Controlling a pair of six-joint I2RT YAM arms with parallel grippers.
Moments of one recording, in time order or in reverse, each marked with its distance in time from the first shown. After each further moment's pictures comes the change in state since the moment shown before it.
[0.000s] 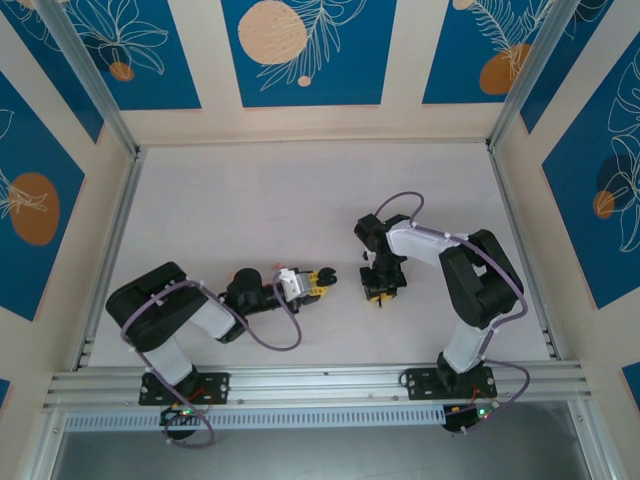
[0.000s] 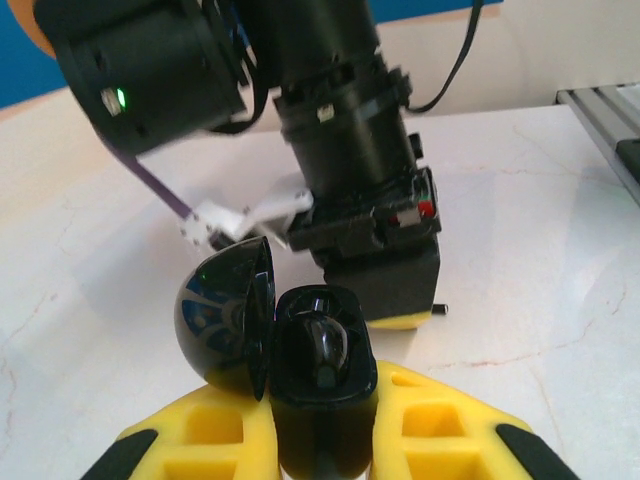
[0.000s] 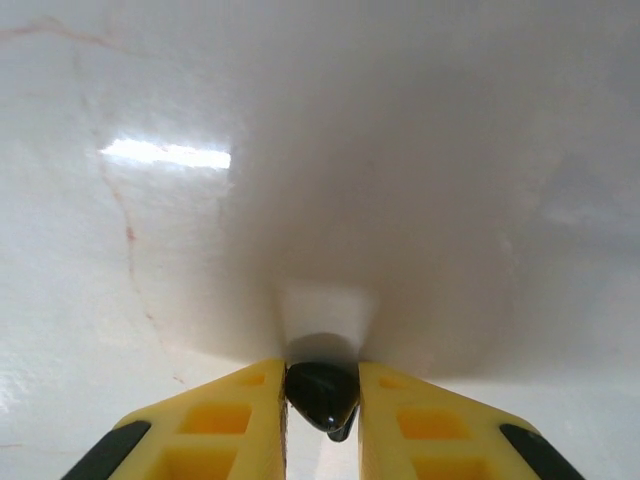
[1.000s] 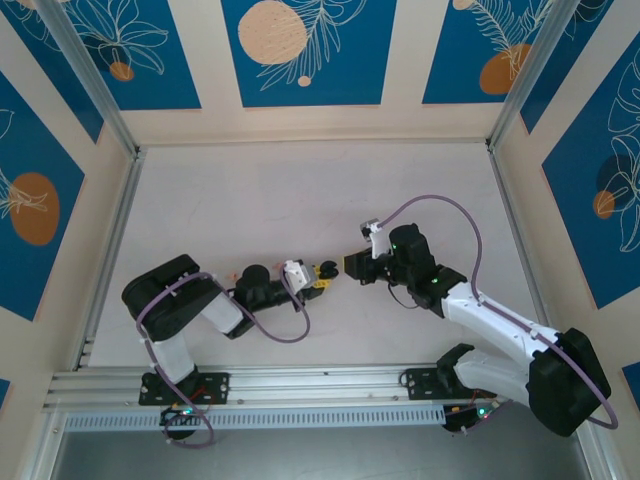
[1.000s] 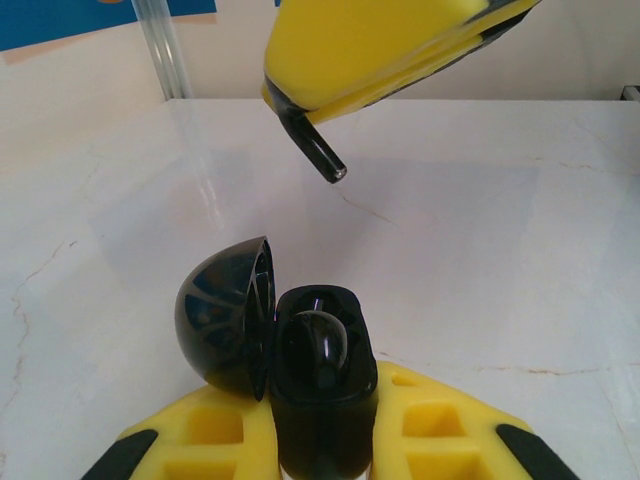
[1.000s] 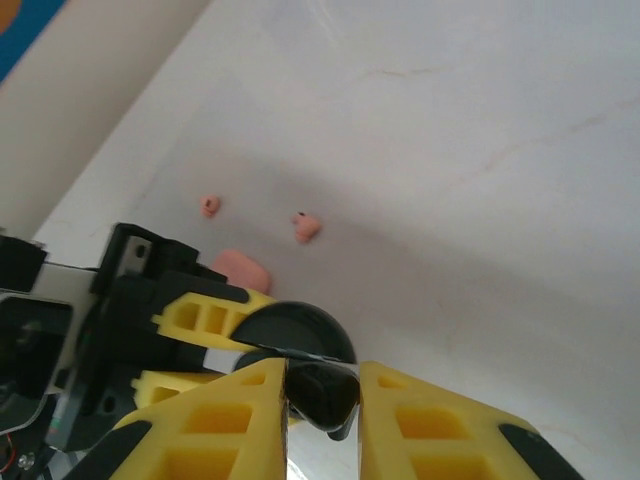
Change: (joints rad) left arm -0.001 0.081 0.060 -0.001 -0.086 -0.083; right arm 0.058 -0.672 -0.459 0.945 -0.222 -0.024
